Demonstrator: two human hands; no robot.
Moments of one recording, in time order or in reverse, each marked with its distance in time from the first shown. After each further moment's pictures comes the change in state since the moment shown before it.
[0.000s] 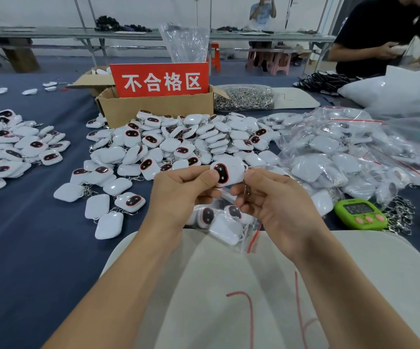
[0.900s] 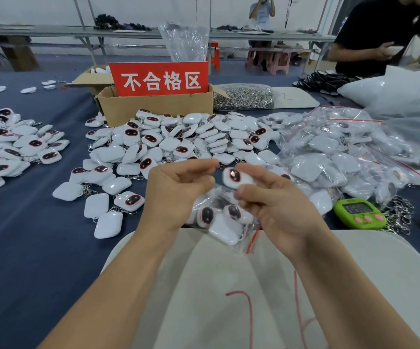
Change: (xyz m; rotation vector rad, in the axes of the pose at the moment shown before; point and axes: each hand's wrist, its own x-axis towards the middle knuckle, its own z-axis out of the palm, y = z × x) left_hand 0.005 -0.003 -0.007 0.135 0.014 0.177; right_hand 0.007 0.005 -0.003 0.142 0.014 0.046
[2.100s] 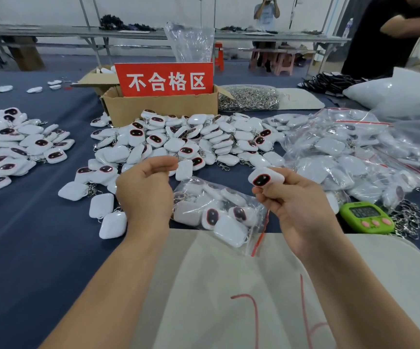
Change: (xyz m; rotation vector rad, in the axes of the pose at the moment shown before) left_hand 0.011 -0.008 -0.021 0.121 0.527 -0.057; right_hand -0.002 -0.006 -0.004 -0.138 0.264 -0.085
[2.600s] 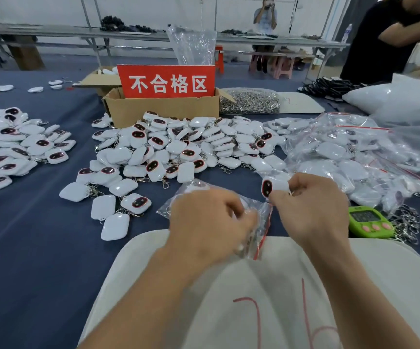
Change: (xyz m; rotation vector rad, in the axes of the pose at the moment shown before) left_hand -0.057 0.014 0.018 0.795 -0.523 0.458; right_hand -0.001 -0.003 -0.007 -1.009 0.382 -0.356
